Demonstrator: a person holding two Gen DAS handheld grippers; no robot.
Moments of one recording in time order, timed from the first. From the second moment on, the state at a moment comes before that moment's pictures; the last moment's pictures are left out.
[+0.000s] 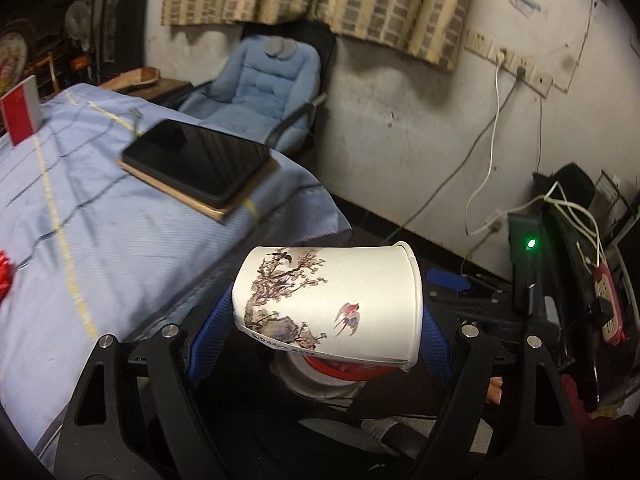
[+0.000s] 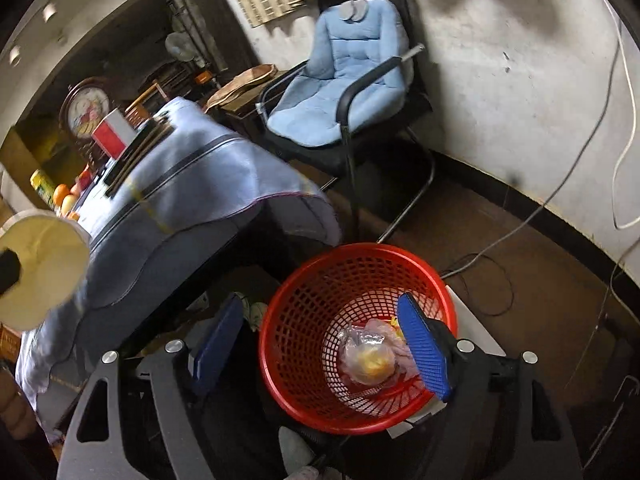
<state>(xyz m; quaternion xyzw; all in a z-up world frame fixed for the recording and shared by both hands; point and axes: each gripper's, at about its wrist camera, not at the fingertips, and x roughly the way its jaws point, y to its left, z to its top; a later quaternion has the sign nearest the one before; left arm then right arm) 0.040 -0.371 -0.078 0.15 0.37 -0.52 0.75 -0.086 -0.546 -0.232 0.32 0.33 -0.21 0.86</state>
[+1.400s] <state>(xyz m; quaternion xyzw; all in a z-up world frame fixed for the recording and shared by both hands) 0.037 -0.408 -0.088 0.18 0.38 -0.50 0.76 -0.117 -0.564 -0.197 0.32 0.28 -0.23 0.88</state>
